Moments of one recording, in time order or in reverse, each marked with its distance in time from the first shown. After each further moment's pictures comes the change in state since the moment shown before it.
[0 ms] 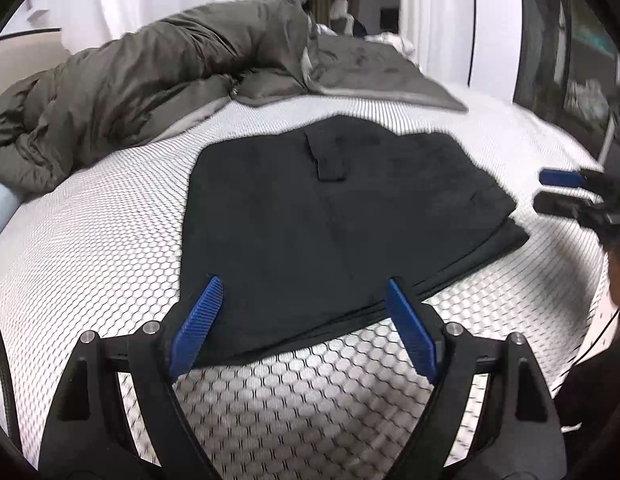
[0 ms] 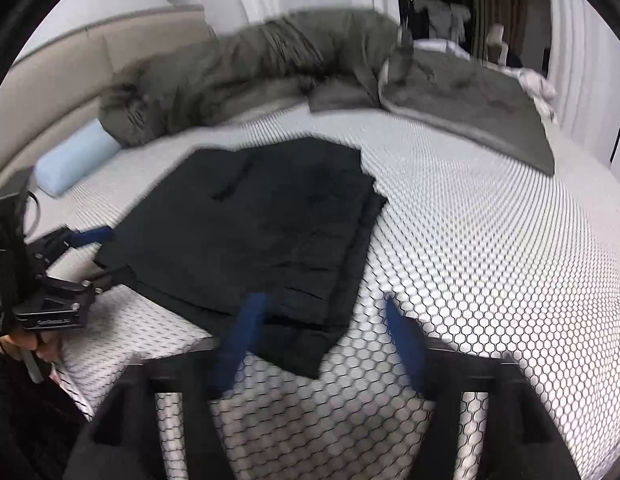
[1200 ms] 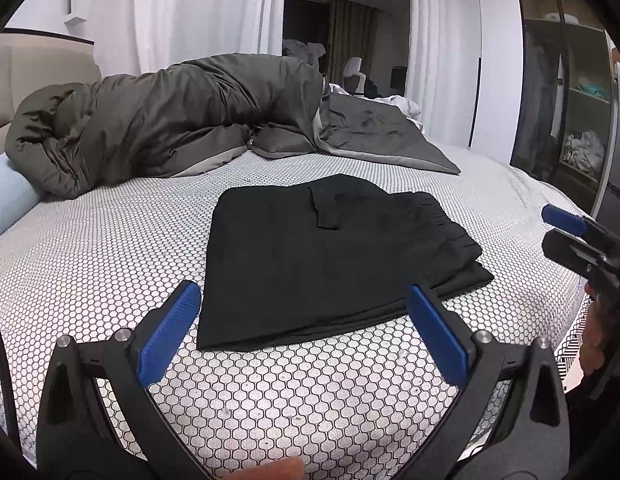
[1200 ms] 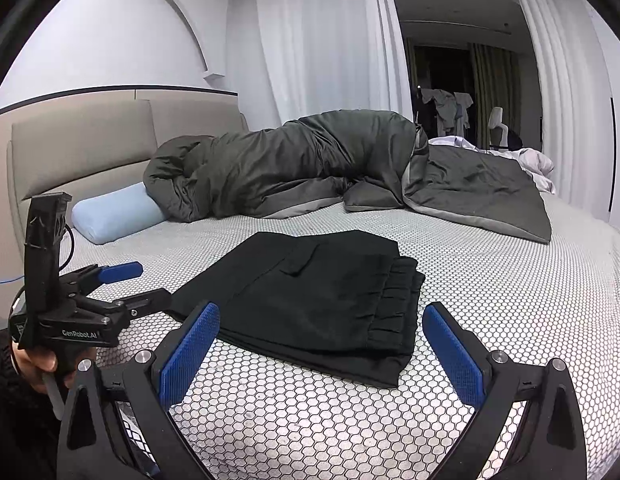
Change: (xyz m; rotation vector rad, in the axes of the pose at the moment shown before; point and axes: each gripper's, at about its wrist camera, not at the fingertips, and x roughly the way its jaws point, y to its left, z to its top) left arm -0.054 0.007 -0.015 -0.076 -0.198 -0.002; right arm -0.069 0.062 -0.029 -0.031 -0.322 0.044
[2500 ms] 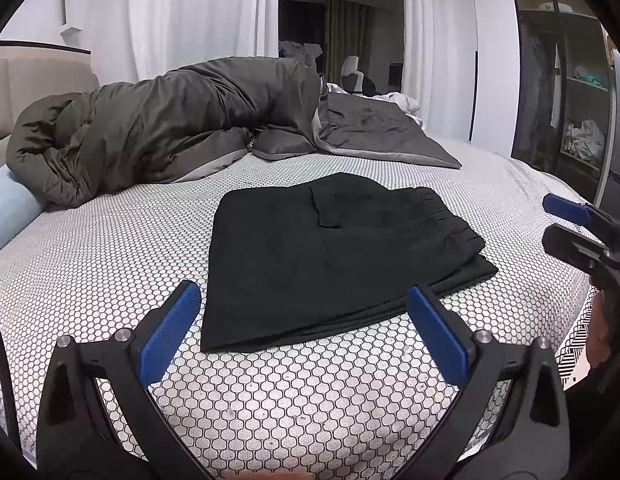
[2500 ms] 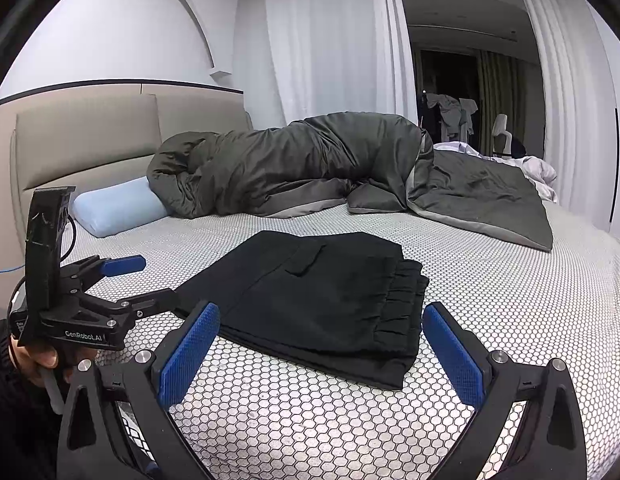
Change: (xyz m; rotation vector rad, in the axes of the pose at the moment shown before) left arm 0.001 0.011 0.000 0.038 -0.004 0.001; right arm 0.002 0.008 -0.001 -0.030 -0.003 -0.003
